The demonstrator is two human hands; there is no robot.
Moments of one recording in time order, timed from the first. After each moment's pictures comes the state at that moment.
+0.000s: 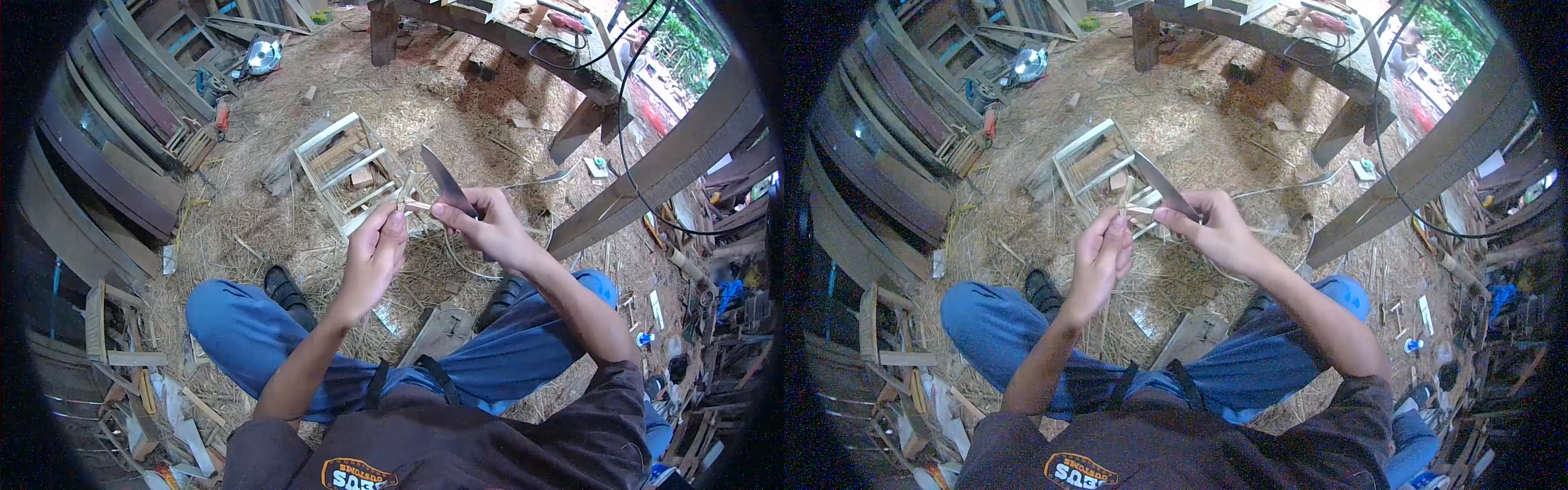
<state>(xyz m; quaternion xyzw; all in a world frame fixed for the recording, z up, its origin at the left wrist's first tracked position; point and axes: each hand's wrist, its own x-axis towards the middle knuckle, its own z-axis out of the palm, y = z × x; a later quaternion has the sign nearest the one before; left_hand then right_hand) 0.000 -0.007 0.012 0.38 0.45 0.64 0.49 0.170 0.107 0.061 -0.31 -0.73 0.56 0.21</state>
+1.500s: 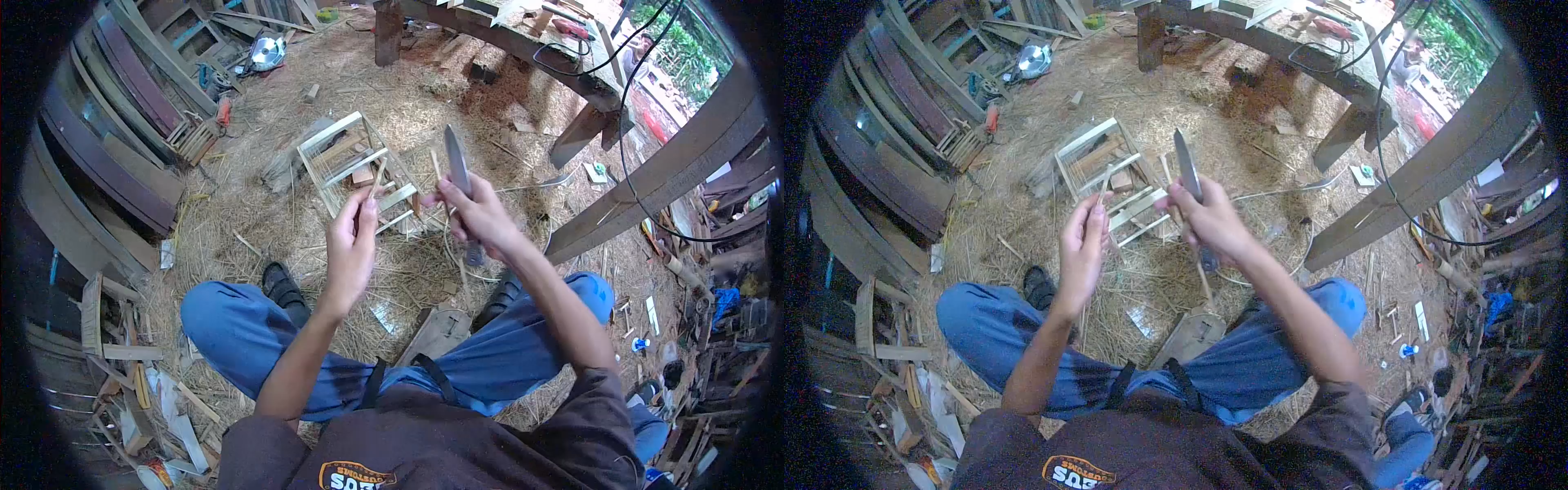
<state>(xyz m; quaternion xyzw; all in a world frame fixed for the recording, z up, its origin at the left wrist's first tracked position) -0.024 0.001 -0.004 0.41 0.58 0.64 0.28 0.146 0.123 0.040 -0.37 -0.61 0.65 0.25</state>
